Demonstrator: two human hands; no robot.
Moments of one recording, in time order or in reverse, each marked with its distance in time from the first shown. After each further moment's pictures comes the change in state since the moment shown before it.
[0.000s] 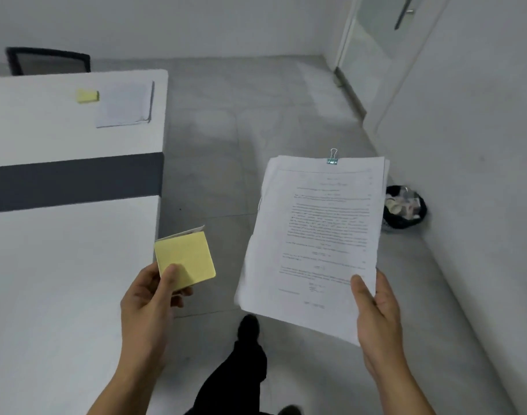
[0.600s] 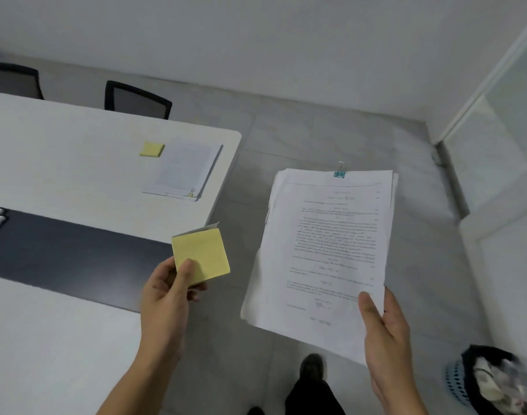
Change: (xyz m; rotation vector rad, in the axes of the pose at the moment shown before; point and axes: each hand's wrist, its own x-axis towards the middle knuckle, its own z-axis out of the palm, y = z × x) left_hand 0.370 0.109 0.166 -0.178 0.317 0.015; right_hand 0.412 -0.124 0.237 -0.019 -0.347 -0.016
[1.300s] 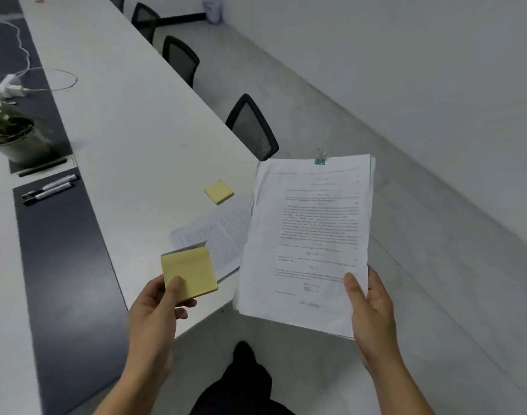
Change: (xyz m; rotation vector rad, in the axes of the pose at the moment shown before) left_hand 0.302 0.040 0.189 -0.177 0.729 -0.034; right_hand 0.513 -0.135 0.276 -0.261 -0.770 -0.027
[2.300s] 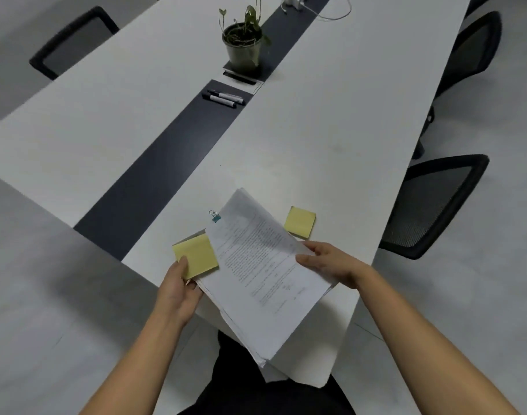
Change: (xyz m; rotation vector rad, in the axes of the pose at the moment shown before) left_hand 0.147 -0.057 0.183 -0.980 1.003 -0.333; right_hand 0.453 -0.020 0.272 -0.867 -1.758 0.380
